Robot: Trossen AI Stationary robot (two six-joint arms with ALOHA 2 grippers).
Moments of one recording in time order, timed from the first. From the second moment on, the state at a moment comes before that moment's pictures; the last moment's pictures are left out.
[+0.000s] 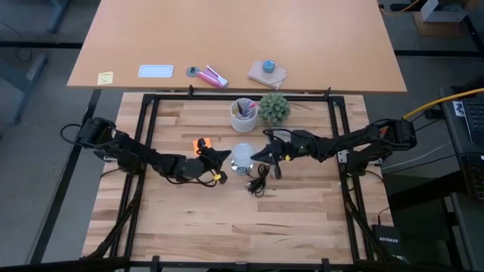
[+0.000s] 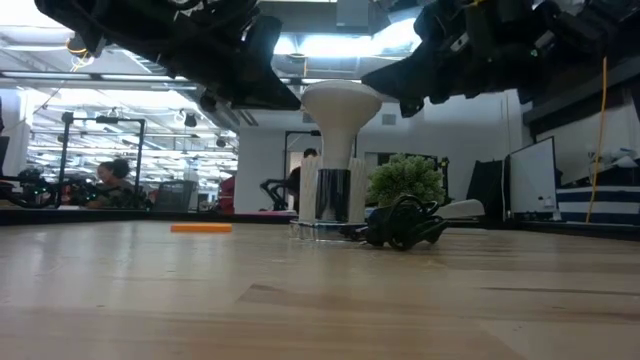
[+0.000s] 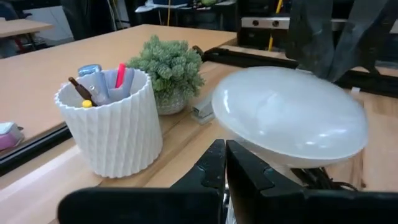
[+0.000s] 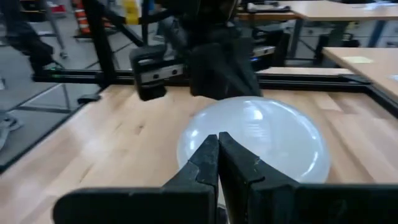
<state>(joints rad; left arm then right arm) -0.26 1.53 0.64 0.58 -0.85 -0.23 -0.07 1.45 0.53 0.76 -0.24 -0.02</state>
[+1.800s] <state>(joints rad) -0.26 1.51 0.64 0.56 -0.78 -0.17 -0.07 1.45 0.53 0.70 0.05 -0.03</state>
